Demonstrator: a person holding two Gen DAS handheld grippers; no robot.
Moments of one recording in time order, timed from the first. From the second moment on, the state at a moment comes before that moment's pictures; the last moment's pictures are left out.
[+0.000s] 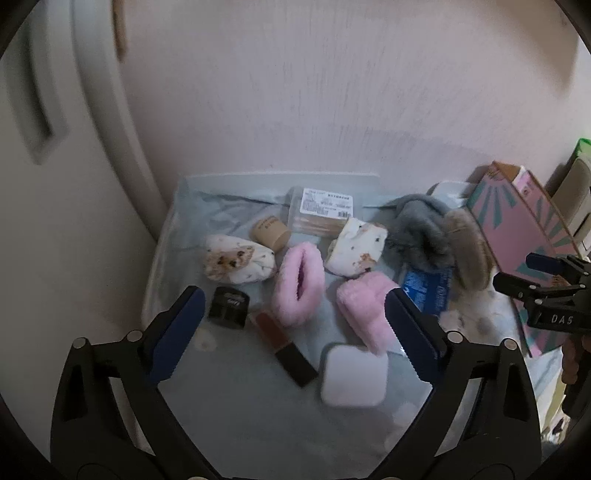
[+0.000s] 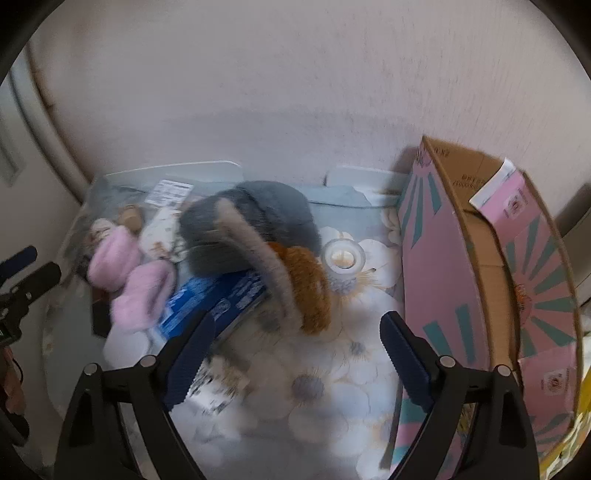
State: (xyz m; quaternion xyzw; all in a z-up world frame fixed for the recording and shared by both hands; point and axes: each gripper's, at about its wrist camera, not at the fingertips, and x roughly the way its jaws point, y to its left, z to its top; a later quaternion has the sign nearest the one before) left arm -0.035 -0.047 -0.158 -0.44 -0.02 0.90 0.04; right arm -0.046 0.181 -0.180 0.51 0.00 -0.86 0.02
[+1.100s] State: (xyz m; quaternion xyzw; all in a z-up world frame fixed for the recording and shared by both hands) left arm -0.061 -0.033 -0.183 -0.49 -0.04 0.87 0.07; right arm -0.043 0.182 -0.179 0.54 0.01 -0.84 0.04
